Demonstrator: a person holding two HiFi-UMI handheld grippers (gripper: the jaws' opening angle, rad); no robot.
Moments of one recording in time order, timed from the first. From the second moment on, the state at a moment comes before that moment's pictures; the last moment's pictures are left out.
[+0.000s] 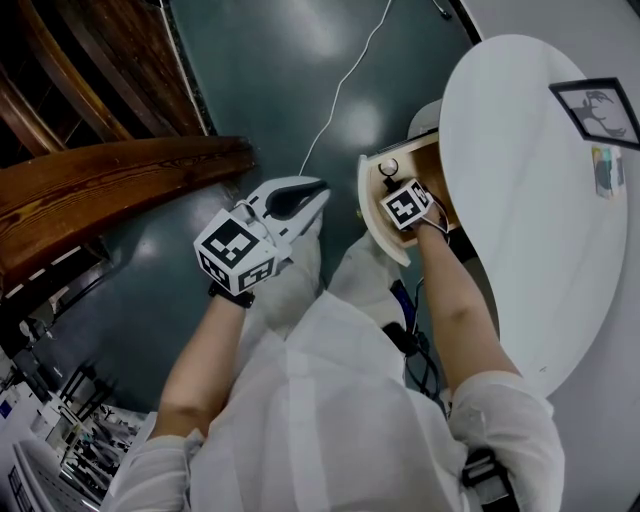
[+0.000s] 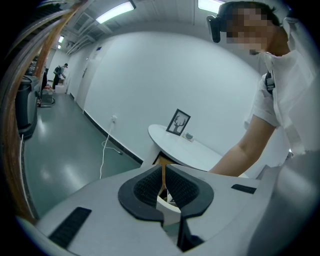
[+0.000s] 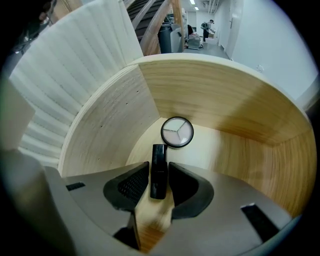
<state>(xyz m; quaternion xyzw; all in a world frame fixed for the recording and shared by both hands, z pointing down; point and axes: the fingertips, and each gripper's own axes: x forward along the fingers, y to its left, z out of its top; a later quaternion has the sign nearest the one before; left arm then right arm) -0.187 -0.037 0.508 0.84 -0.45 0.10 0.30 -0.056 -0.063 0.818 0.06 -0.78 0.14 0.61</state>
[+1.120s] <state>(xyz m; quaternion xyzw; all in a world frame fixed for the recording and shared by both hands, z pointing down) -0.170 -0.042 0.466 0.86 -0.43 0.07 0.27 -0.048 -0.048 0.718 0.11 -0.80 0.18 0.56</state>
